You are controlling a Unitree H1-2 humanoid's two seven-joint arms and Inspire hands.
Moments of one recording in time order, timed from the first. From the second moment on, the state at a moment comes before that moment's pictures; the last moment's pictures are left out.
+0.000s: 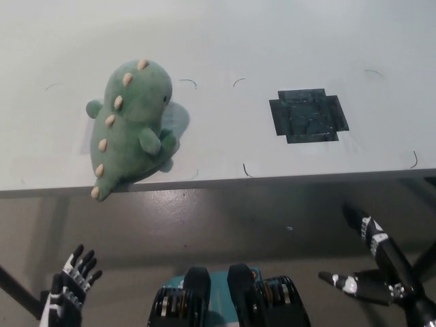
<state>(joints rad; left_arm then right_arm) 0.20 0.10 0.09 0.00 -0.17 -0.27 -0.11 0.01 -0.26 0.09 0.05 0.03 -0.27 0.20</state>
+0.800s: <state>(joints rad) 0.22 0.05 0.06 0.03 -0.18 -0.36 -0.11 0.14 -0.28 0.01 0.02 0.06 -0.34 0.21</state>
